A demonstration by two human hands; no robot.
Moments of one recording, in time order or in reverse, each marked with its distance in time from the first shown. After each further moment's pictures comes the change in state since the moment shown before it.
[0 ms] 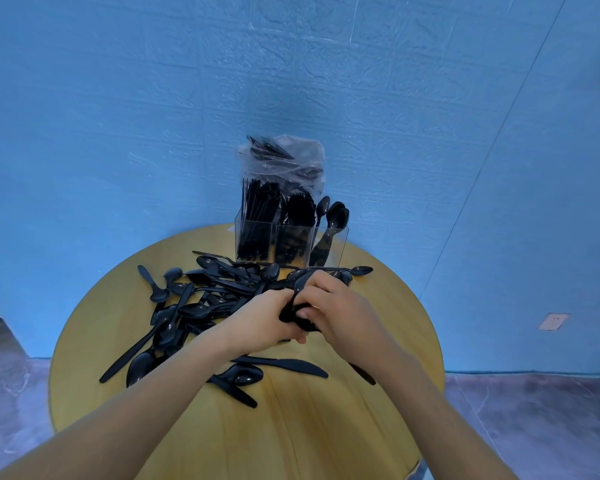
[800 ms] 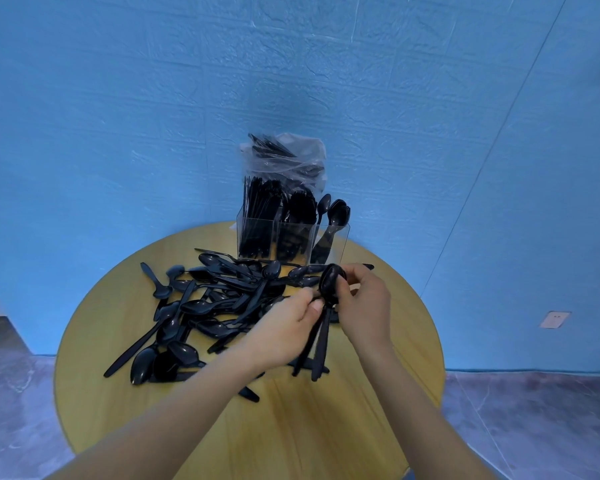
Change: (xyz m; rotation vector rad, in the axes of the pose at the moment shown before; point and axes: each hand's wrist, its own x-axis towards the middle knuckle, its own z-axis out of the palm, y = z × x) left_hand -0.004 0.014 0.032 -0.073 0.169 0.048; right_hand 0.002 0.007 0.016 0.483 0.529 0.634
